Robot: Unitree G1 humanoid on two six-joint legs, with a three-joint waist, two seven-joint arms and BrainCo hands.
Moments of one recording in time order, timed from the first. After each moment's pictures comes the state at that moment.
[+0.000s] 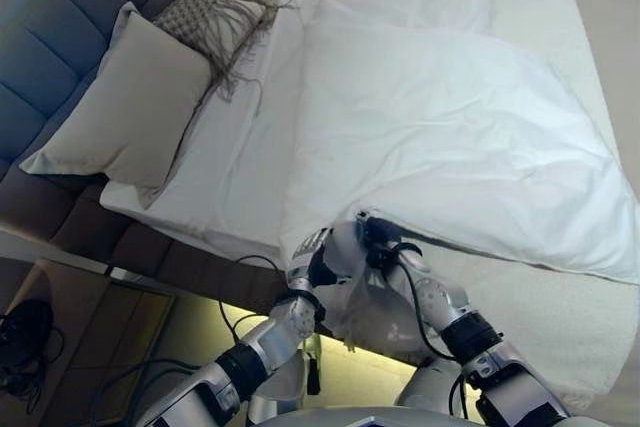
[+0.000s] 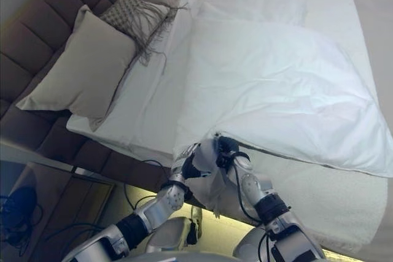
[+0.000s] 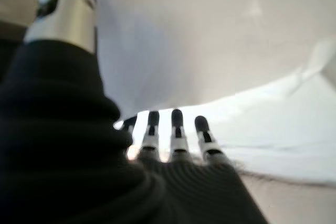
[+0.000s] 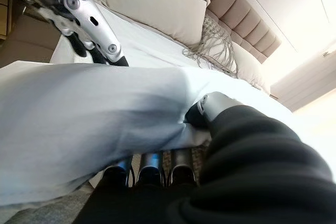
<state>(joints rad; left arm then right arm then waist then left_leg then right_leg) -0.27 0.20 -0.85 0.46 0.39 0.21 0.51 -0.32 -0.25 0.41 0.31 0.92 0.24 -0.34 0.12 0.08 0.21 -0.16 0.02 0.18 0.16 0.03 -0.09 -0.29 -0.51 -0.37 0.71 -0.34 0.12</state>
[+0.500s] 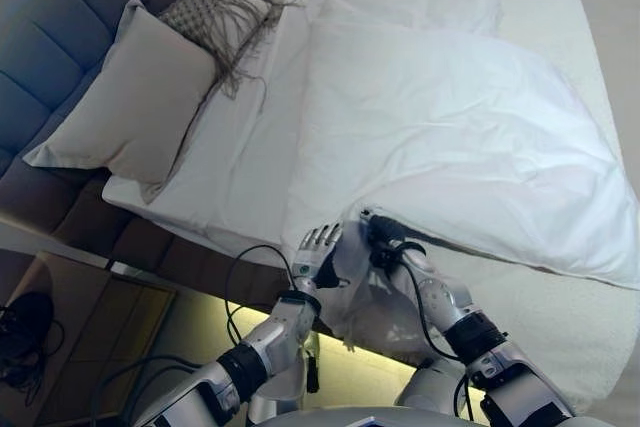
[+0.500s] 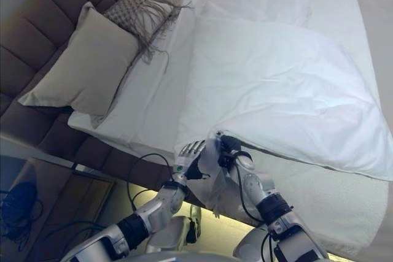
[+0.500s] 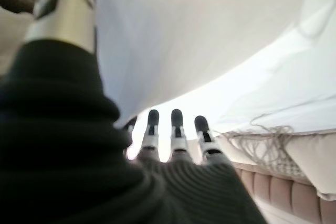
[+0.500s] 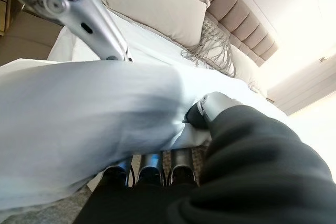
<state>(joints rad) -0.28 0.19 -0.89 0.49 0.65 0.29 0.49 -0.32 -0.26 0.45 0.31 0.94 0.19 -0.35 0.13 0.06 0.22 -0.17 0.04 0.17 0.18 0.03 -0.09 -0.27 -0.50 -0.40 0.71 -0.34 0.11</state>
